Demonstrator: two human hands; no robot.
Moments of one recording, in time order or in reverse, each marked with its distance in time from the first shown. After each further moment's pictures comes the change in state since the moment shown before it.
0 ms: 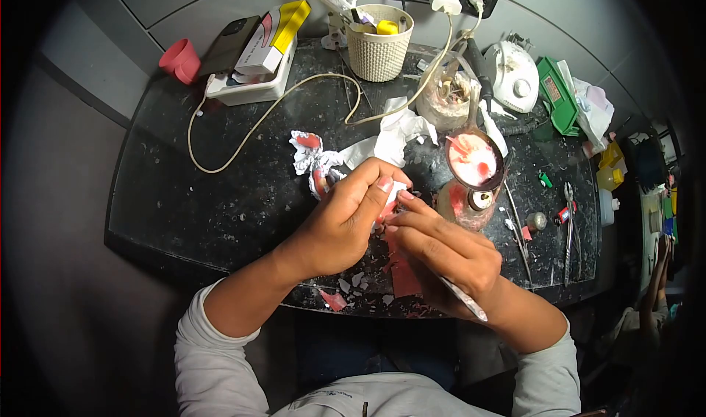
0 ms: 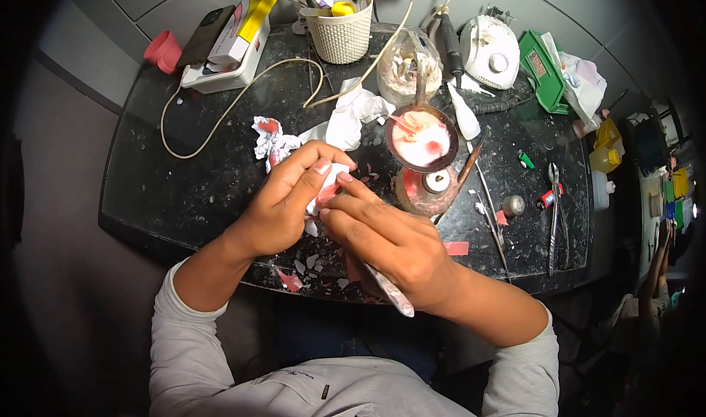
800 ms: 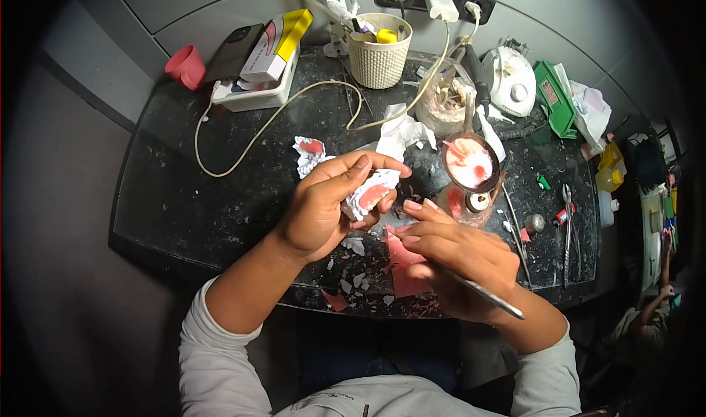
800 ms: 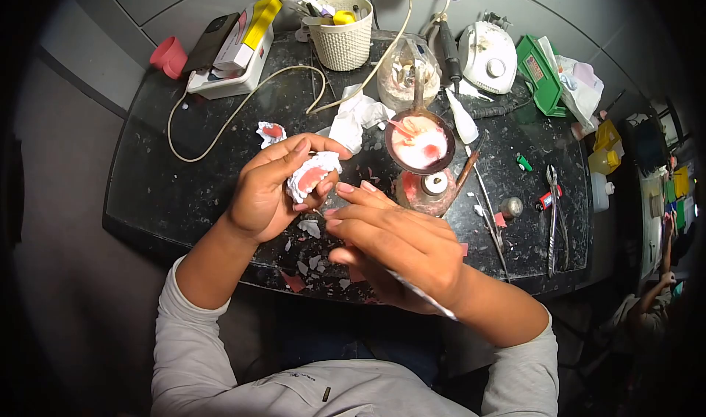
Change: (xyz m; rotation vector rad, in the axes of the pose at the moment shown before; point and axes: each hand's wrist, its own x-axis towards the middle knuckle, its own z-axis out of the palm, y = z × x) left_hand 0.005 0.008 -0.015 -0.694 -0.013 -0.231; right_hand 0.006 -0.009 -0.014 0.056 0.061 -0.022
